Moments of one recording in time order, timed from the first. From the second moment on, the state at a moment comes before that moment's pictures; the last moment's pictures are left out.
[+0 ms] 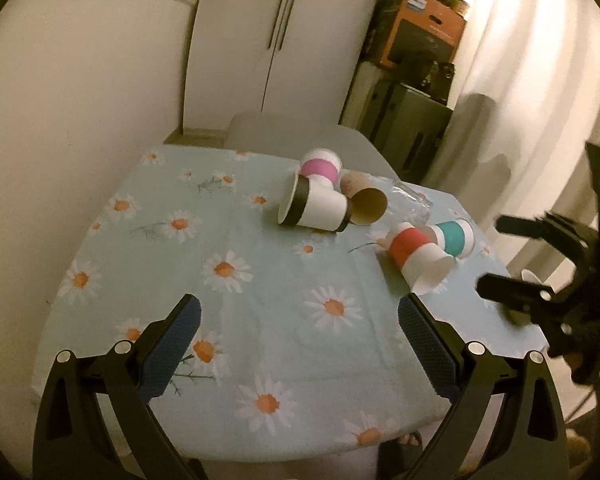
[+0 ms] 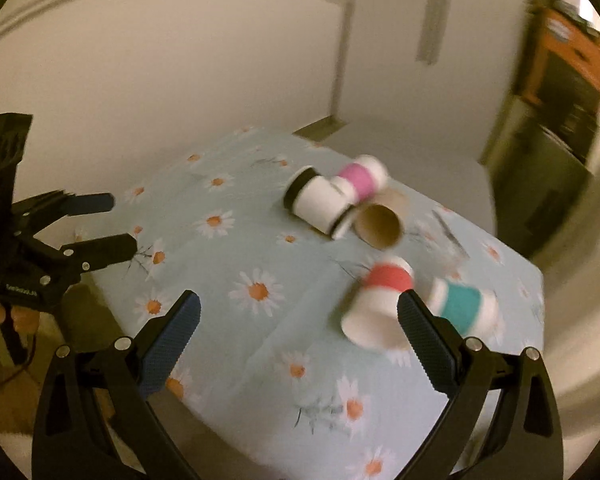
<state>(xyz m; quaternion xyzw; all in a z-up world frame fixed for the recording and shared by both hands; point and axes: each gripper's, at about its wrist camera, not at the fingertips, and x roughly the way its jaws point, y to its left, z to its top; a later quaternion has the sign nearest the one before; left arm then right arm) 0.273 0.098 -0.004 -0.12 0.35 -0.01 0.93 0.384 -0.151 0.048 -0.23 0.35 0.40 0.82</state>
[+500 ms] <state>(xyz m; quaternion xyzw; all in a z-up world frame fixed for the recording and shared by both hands) 0.307 0.156 -0.041 -0.22 0.38 0.02 0.90 0.479 -0.038 0.003 -0.41 0.40 0.46 0.67</state>
